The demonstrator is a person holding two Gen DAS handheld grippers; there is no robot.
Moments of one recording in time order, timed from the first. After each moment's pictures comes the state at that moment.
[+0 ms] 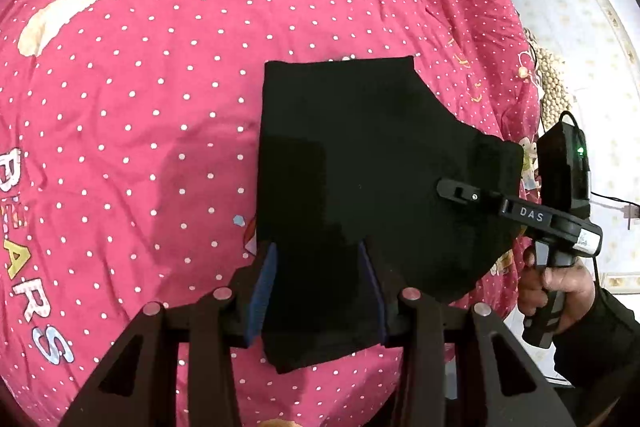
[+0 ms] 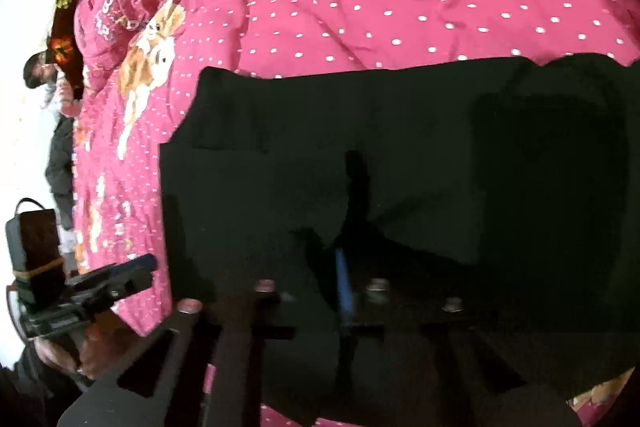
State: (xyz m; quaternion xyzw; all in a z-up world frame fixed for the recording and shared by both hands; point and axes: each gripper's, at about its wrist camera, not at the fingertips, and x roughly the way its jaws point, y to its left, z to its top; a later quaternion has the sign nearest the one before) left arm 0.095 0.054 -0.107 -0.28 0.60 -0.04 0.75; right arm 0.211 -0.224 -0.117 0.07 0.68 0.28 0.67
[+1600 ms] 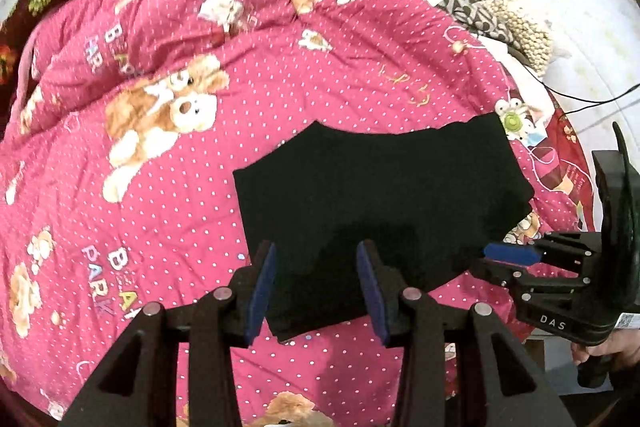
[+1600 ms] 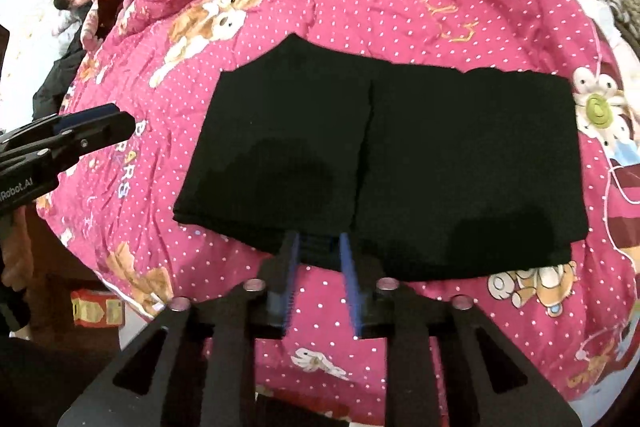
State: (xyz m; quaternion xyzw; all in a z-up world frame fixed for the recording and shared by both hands) left arm 0.062 -0.049 0.025 -0.04 0.52 0.01 0.85; right arm 0.093 -0.262 -0.026 -0.05 0.59 0.29 0.75
